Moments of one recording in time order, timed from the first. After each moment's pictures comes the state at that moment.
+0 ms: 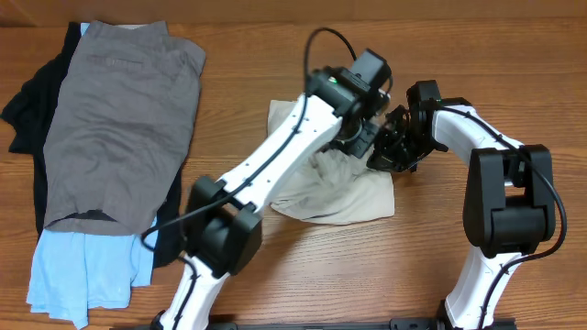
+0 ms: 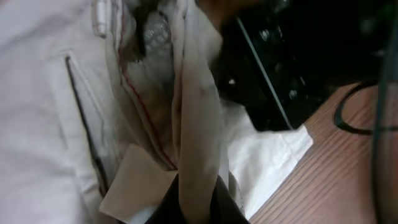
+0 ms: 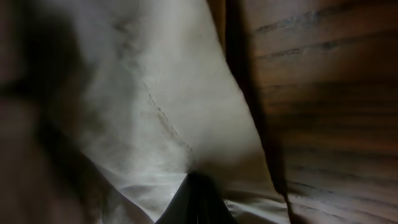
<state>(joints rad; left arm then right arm) -0.72 2.24 2.13 -1.21 0.14 -0.08 0.07 2.08 1.34 -0.81 -0.53 0.31</state>
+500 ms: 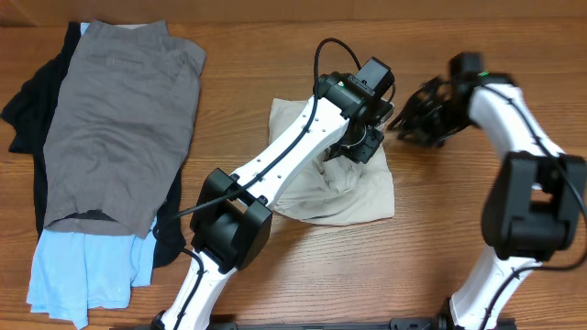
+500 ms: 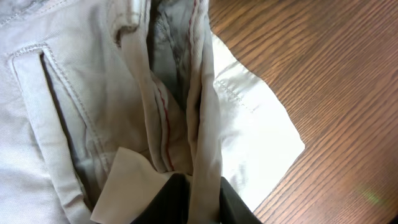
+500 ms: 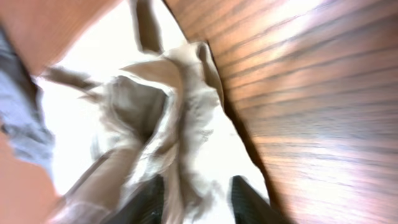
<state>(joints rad) -0.72 2.28 2.14 -1.20 0.19 -0.11 -0.09 2.04 1.57 -1.00 -0.60 0.33</state>
